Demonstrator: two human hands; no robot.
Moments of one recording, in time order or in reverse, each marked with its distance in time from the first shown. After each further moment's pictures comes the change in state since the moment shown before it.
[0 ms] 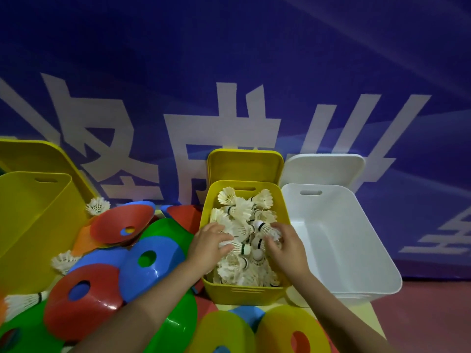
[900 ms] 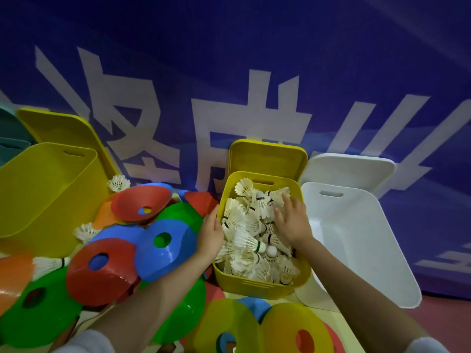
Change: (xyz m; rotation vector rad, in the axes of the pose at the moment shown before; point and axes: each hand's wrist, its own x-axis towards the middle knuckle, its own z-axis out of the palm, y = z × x) left_hand -0.008 -0.004 0.005 -0.757 0.341 -0.473; right_hand 0.073 -0.005 0.020 -0.310 -0.210 0.000
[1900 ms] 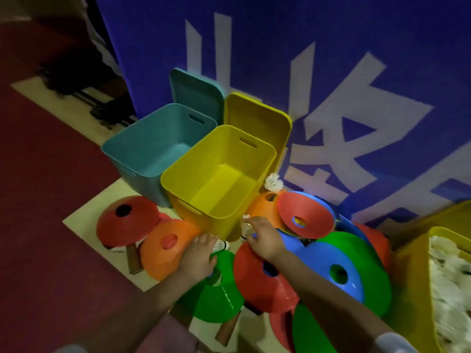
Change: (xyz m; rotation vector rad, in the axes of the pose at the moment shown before) left_hand -0.013 -0.221 -0.425 0.850 -0.138 -0.092; right_hand -0.037 -0.423 0.293 0.021 -0.492 -0.612
